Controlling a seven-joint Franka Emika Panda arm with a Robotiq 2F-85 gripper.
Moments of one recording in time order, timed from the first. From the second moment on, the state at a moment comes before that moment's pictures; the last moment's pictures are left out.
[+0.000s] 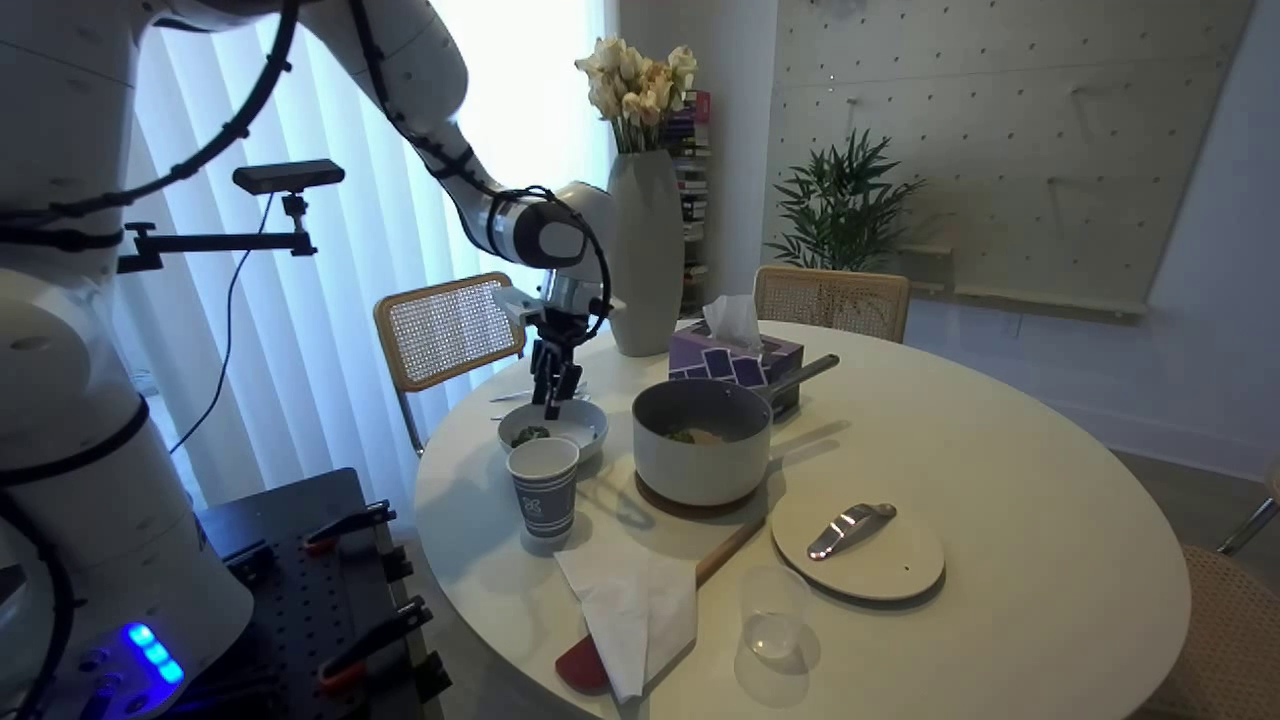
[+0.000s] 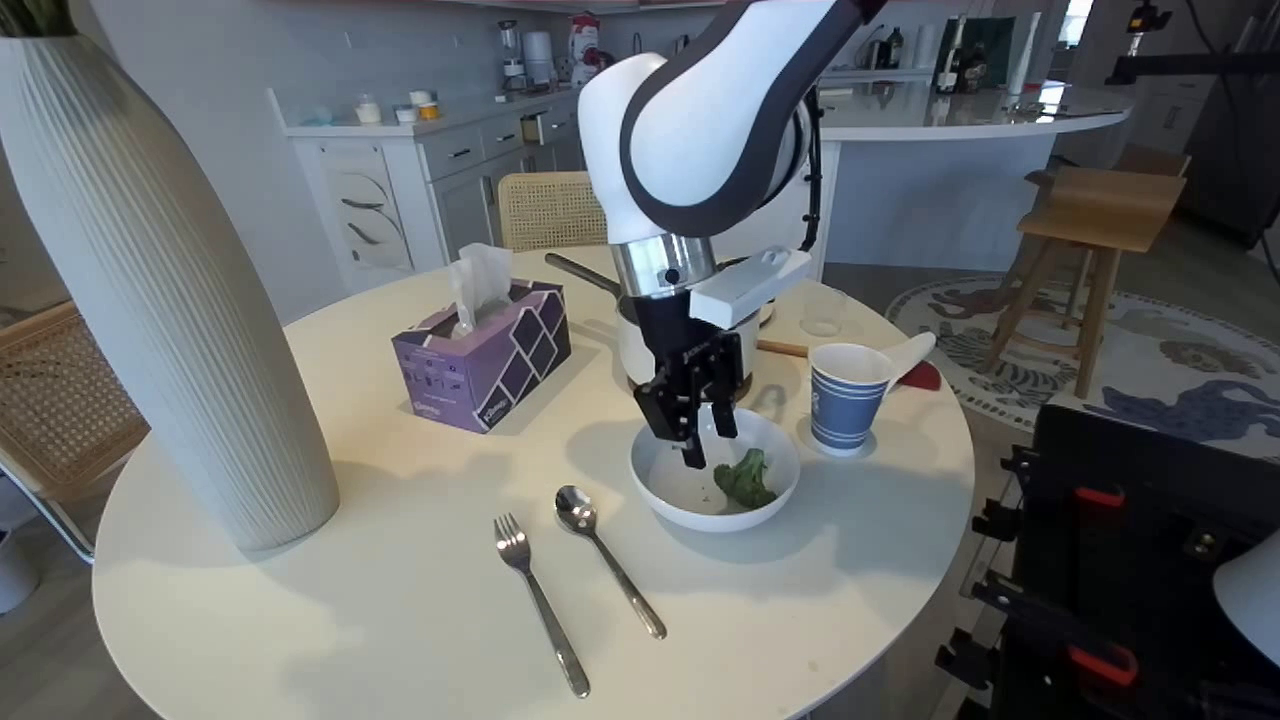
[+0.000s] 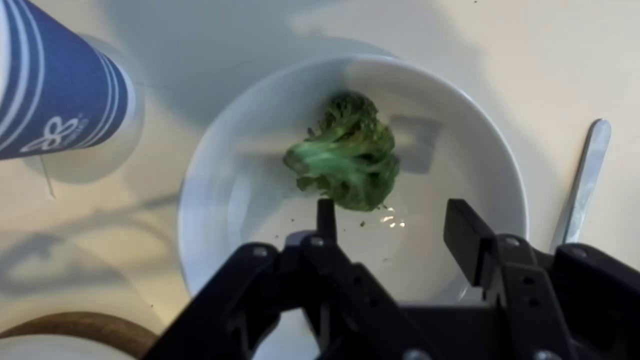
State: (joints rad) arm 0.13 0.36 0.08 -2.15 0.07 2.24 0.23
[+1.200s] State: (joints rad) arm 0.09 0.17 0.05 -2.15 0.05 2.19 0.21
